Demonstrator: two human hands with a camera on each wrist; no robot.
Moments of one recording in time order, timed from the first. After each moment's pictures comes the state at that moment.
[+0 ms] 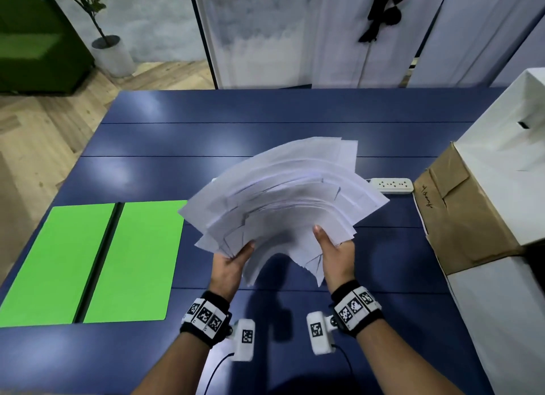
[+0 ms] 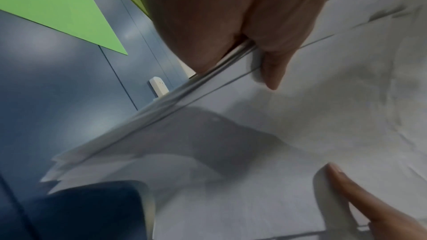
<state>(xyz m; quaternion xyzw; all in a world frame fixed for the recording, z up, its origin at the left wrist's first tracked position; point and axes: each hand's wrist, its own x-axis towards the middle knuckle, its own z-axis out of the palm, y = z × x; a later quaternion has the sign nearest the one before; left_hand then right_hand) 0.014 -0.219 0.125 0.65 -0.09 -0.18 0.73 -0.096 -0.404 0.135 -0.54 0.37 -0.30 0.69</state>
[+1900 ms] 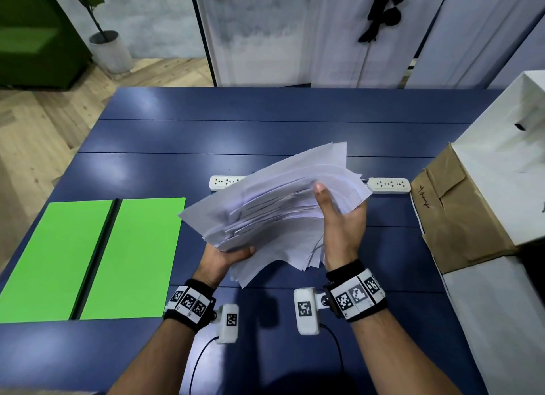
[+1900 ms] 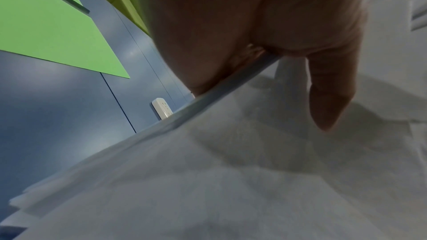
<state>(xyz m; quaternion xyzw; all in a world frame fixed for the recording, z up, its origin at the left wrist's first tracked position) 0.039 -0.201 0.144 0.66 -0.17 -0.27 0.68 -0.066 -0.401 0.225 -0.53 0.40 -0.39 0.64</state>
